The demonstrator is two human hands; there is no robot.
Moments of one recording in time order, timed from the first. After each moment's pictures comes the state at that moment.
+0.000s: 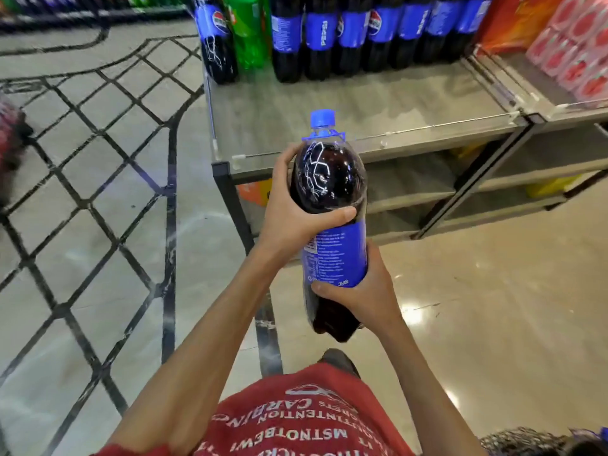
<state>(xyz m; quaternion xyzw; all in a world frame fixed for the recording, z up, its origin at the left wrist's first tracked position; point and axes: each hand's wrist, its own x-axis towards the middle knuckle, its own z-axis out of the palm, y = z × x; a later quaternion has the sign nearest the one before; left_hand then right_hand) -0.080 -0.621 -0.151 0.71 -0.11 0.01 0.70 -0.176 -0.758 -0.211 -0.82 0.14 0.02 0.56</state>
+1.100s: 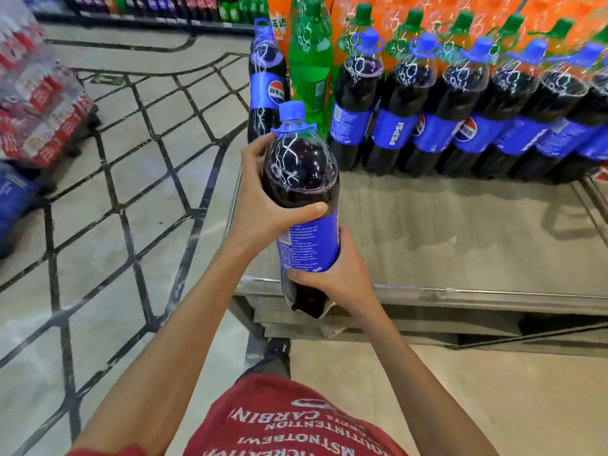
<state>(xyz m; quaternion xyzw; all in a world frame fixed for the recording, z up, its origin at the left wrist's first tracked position) 0.267 -0.587 -0.137 0.75 -0.04 0.16 0.64 0.235 -0.750 -0.205 -0.82 -0.03 0.11 0.57</state>
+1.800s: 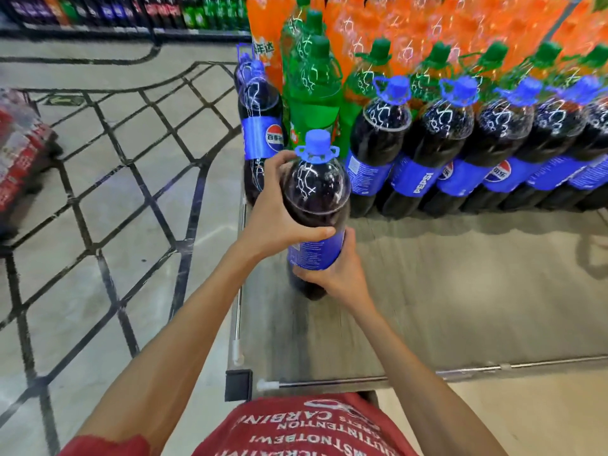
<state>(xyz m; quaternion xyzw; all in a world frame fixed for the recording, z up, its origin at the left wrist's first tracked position) 0.457 -0.518 -0.167 0.79 -0.13 0.07 0.60 0.414 -0.674 -0.250 -0.83 0.05 0.03 0.56</state>
